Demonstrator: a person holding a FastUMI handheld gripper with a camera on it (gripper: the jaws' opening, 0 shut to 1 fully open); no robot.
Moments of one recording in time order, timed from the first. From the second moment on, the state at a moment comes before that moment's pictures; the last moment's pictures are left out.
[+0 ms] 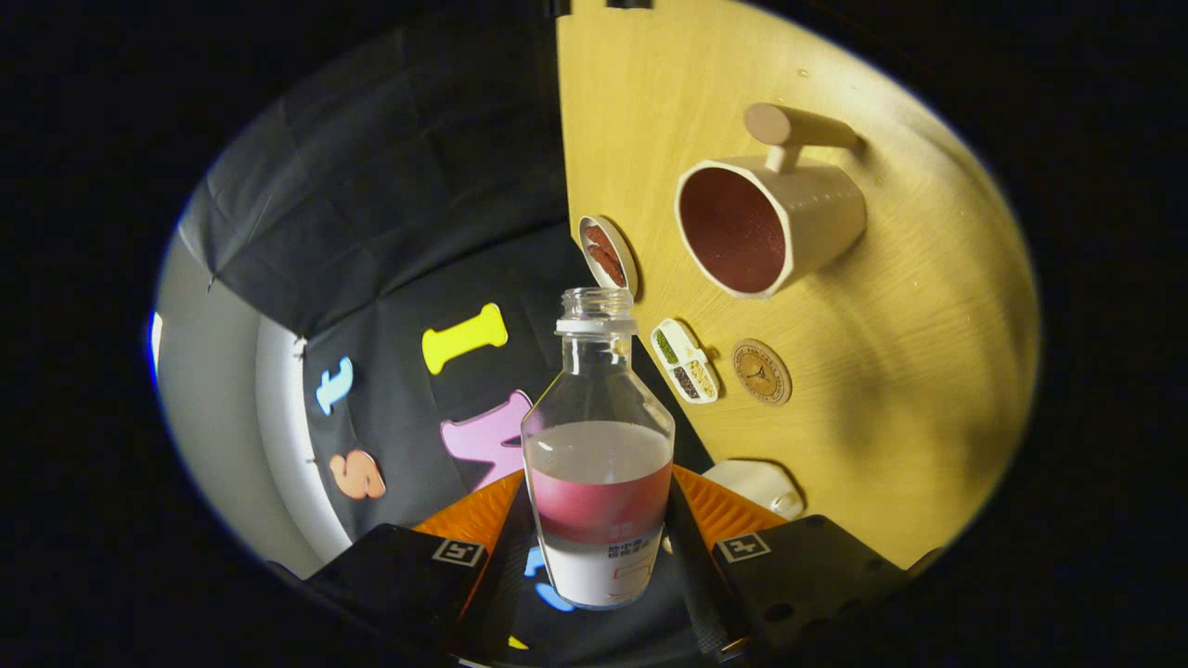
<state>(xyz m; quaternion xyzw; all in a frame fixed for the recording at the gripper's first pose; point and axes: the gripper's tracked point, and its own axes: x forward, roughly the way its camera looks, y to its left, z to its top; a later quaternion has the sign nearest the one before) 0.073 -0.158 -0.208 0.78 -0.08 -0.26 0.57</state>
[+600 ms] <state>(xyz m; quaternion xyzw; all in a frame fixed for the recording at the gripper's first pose) 0.043 -0.170 -0.204 0.43 0.01 -0.30 0.85</state>
